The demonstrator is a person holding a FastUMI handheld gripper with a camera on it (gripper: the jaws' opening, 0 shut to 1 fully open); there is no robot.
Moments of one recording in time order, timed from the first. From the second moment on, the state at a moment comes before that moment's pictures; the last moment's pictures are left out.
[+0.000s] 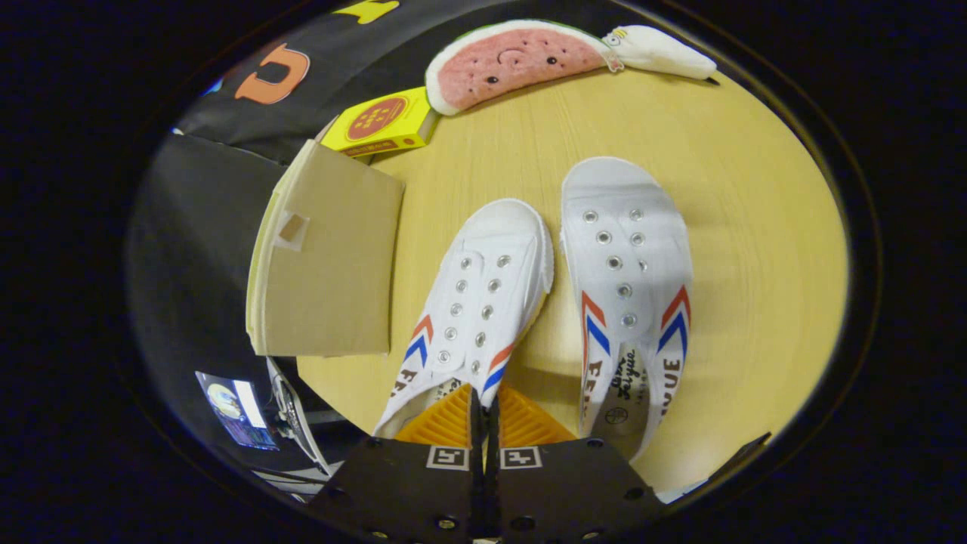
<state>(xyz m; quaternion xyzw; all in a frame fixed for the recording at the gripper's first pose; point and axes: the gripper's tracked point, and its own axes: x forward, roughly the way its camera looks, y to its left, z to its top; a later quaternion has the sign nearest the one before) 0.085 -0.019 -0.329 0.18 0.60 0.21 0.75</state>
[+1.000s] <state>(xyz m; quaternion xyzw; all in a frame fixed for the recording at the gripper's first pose) 0.131 0.220 -0.178 0.14 0.52 0.24 0.81</state>
